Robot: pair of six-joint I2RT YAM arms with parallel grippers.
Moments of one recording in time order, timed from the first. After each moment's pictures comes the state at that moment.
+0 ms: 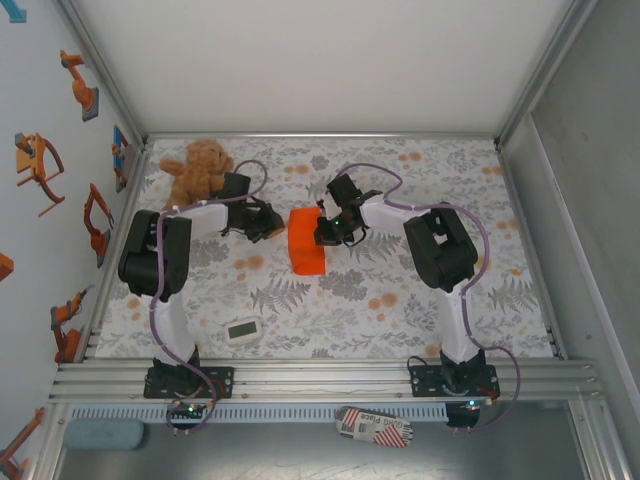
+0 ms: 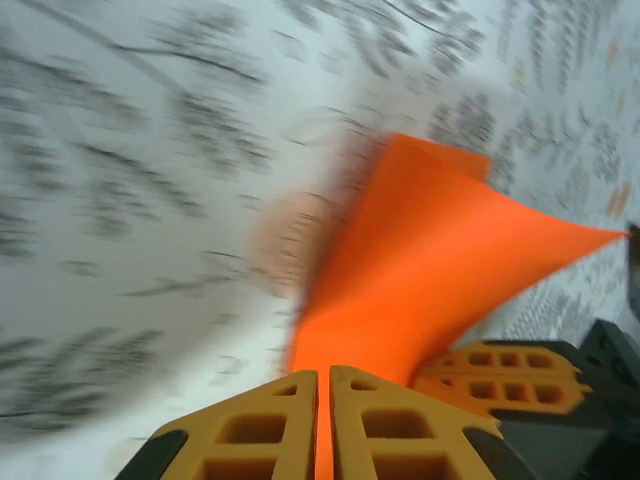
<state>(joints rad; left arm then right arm) -0.35 1.94 1.18 -0.29 0.56 -0.69 0.57 2.16 1.47 -0.50 -0.47 0.38</state>
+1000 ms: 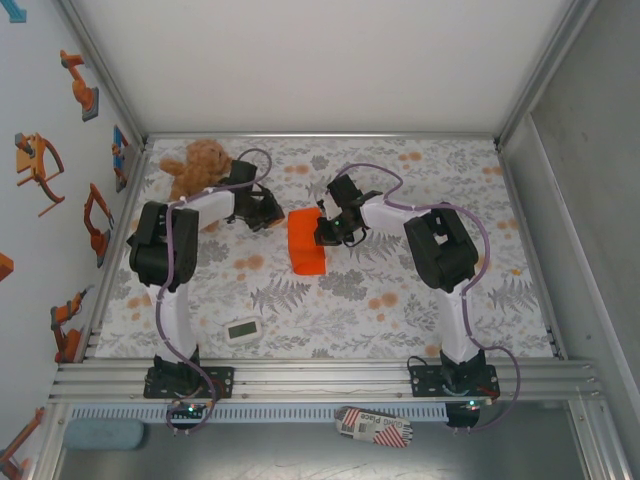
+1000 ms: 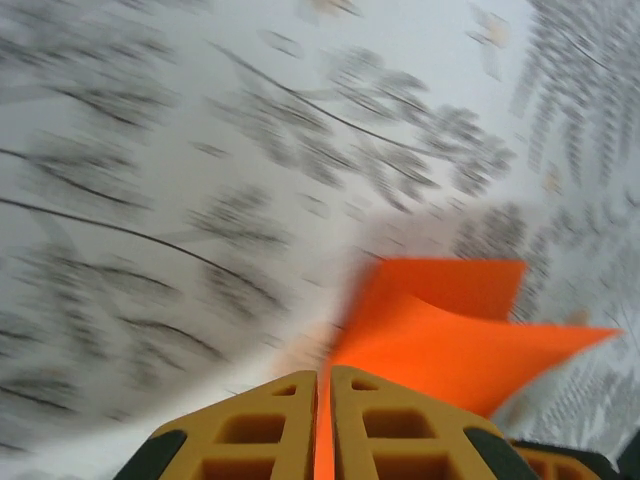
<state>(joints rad) -0.36 2.03 1.35 -0.40 0.42 -0.68 0.57 2.16 1.46 -0.49 -0.46 0.38</state>
